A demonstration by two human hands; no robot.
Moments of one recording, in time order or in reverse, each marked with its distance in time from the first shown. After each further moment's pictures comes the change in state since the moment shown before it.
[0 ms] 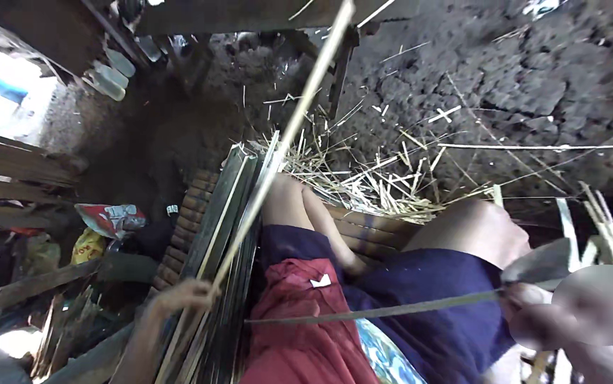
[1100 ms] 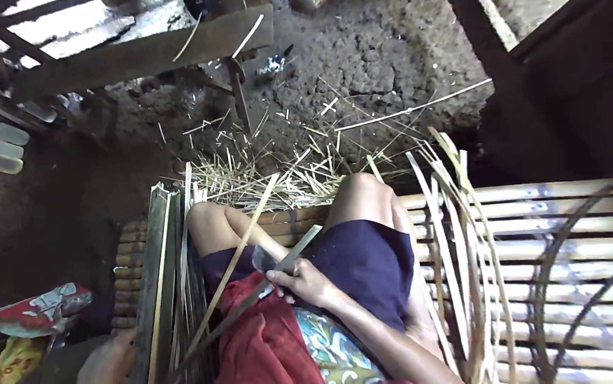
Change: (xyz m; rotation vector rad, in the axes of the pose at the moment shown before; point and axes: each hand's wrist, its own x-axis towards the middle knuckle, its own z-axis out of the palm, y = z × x) left_hand -0.023 0.048 0.003 0.956 0.313 -0.213; right_hand 0.031 0.062 0.120 0.191 -0.271 0.461
